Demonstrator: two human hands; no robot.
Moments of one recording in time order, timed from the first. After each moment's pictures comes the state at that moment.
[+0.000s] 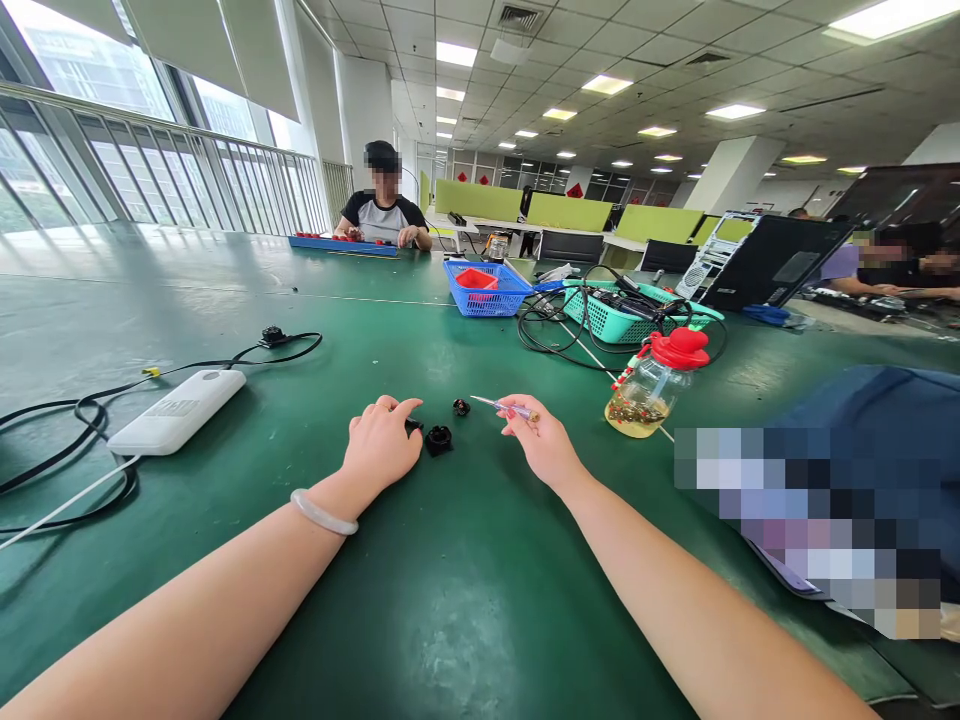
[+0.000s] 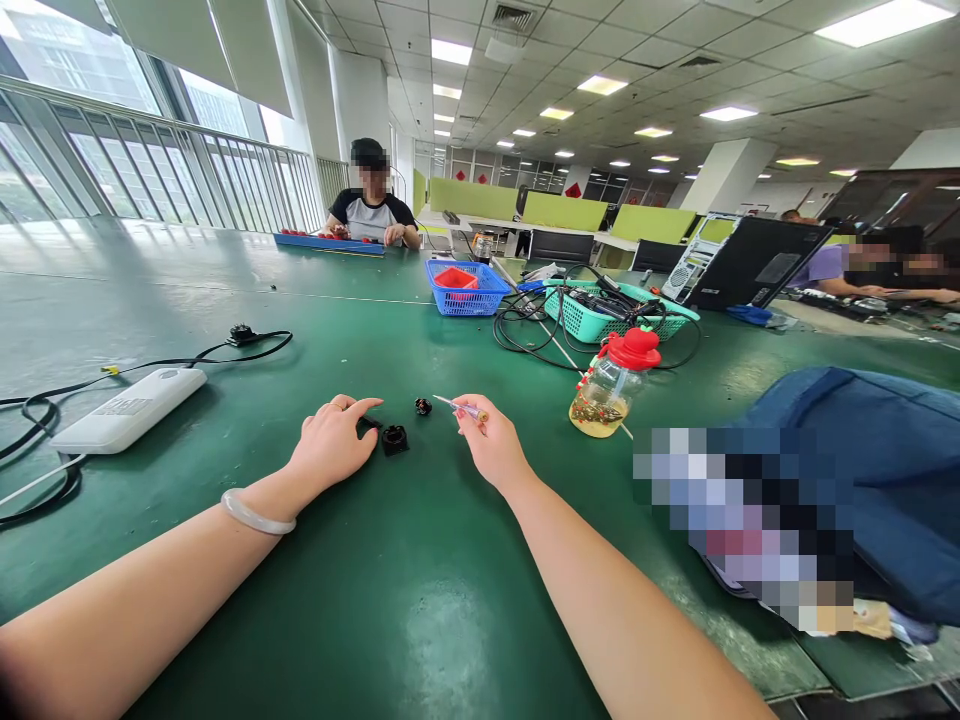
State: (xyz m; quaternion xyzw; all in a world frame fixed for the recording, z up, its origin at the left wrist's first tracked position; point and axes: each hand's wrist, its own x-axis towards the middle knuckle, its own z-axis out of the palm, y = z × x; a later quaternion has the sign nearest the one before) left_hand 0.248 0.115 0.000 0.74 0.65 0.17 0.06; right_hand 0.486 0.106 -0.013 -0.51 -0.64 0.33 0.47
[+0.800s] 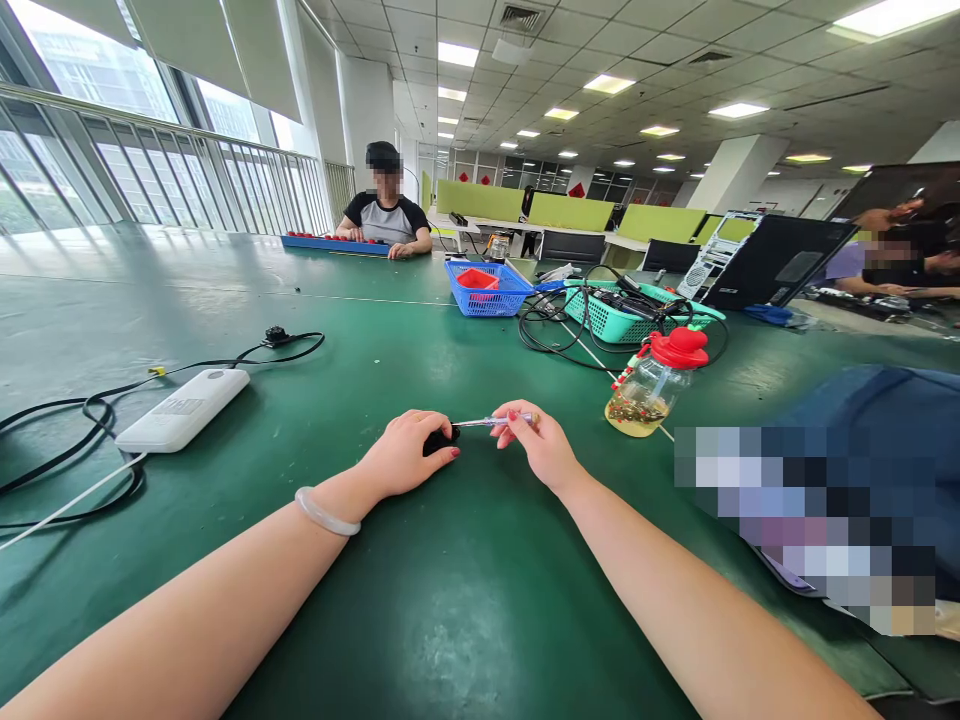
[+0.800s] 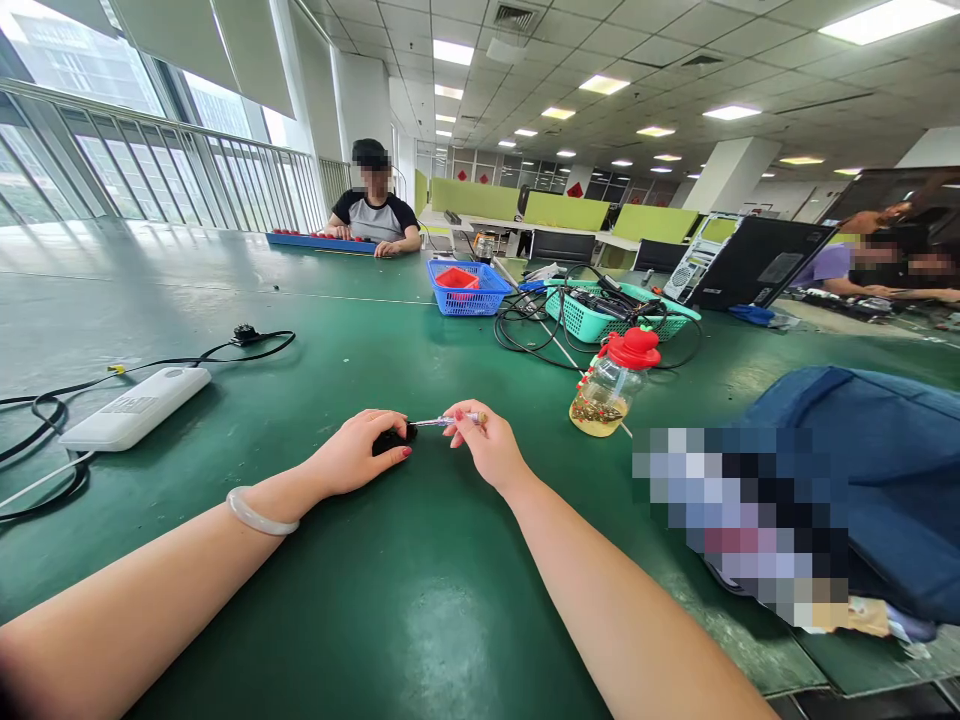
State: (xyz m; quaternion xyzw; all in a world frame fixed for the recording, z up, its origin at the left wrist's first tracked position) left_hand 0.254 0.113 -0.005 0.85 0.45 0.22 0.16; right_hand 0.484 0.106 -0.019 -0.40 -0.63 0.42 0.51
